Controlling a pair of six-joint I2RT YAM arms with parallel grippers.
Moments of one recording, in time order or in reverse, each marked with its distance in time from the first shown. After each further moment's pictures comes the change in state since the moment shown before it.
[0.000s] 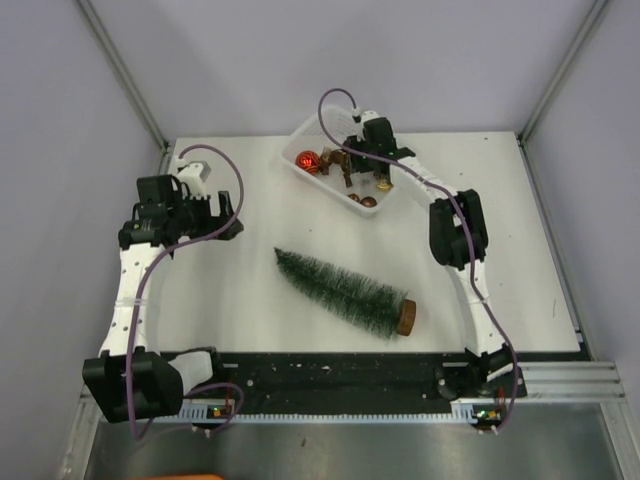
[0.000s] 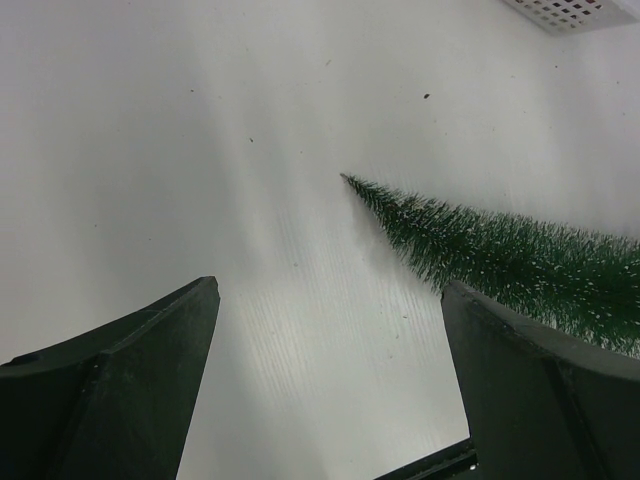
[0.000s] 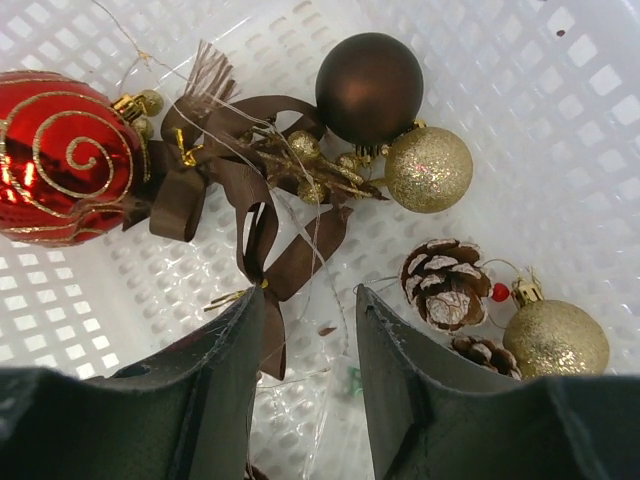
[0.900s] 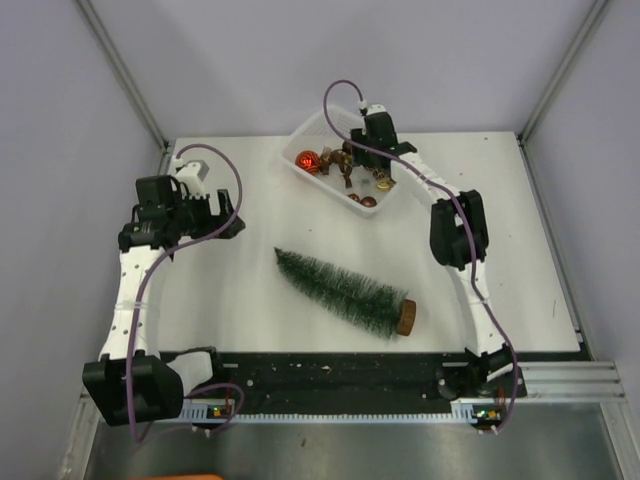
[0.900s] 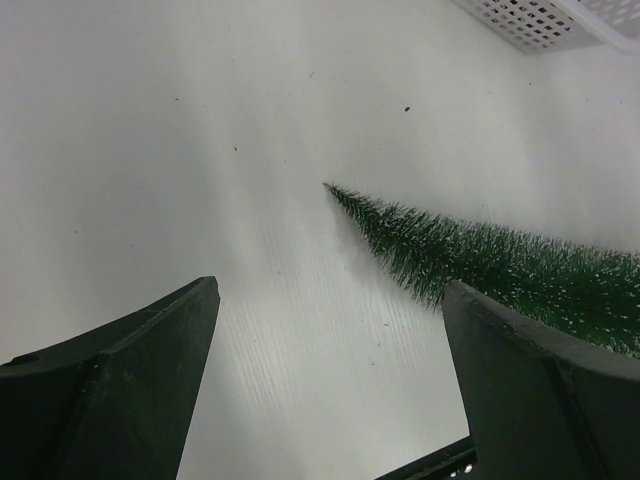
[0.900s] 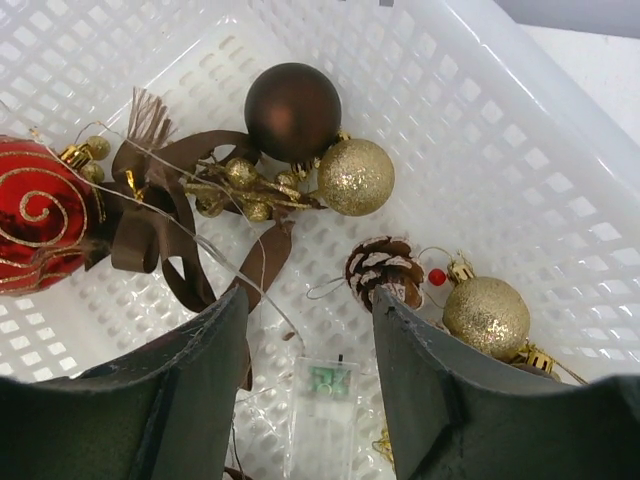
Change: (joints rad) left arm 0.000 -0.017 -0.012 0.027 0.020 -0.050; right arm 0.000 0.010 0.076 -0.089 0.140 0.051
